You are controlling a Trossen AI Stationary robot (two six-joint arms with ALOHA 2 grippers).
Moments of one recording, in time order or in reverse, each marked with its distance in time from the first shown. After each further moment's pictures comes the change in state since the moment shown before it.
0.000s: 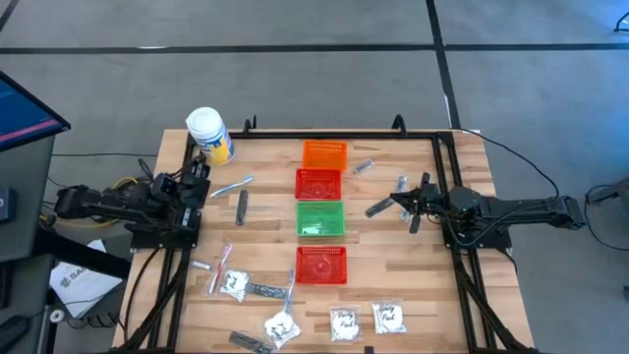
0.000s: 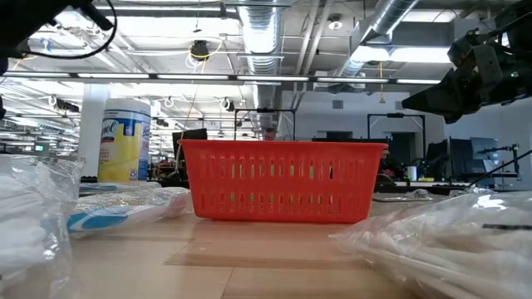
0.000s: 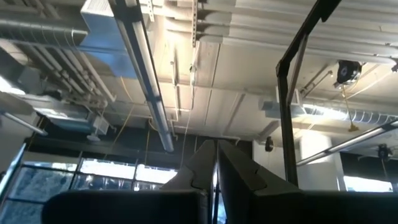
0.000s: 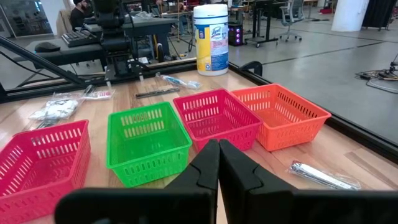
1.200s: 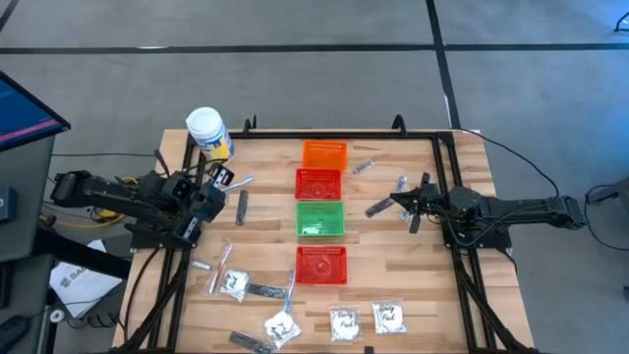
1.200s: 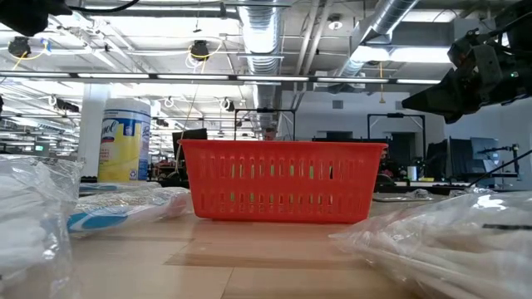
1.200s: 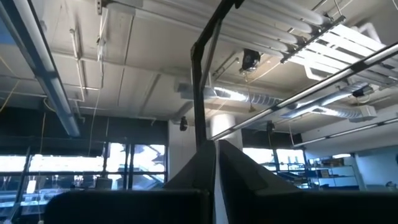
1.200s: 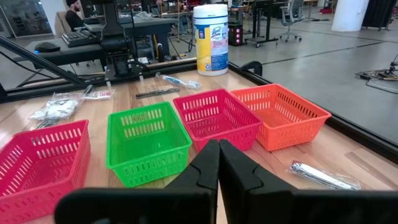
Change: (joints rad) left arm -0.016 0.375 0.307 0.041 0.369 -0.116; right arm 0.000 0.000 0.000 0.000 0.000 0.000
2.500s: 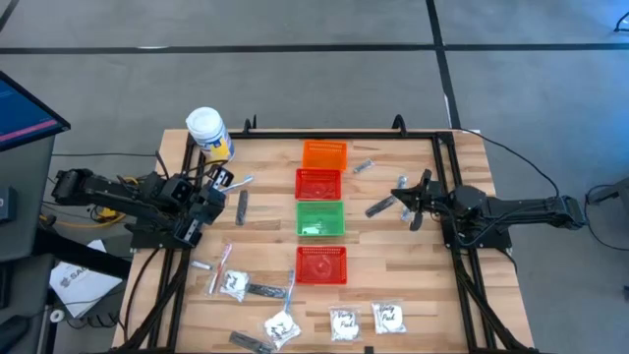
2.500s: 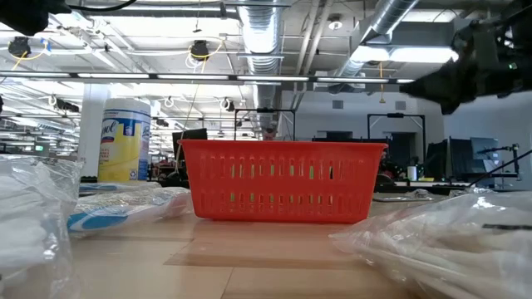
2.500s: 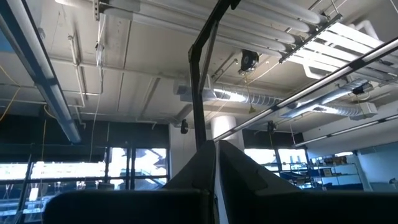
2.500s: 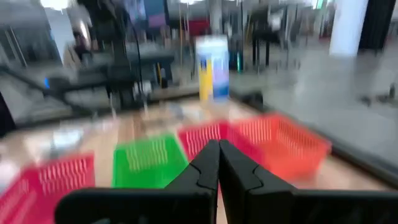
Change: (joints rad) left arm -0.034 0.018 0.002 0.020 -0.017 0.040; right arm -0.002 0.000 0.000 0.168 0.000 -0.030
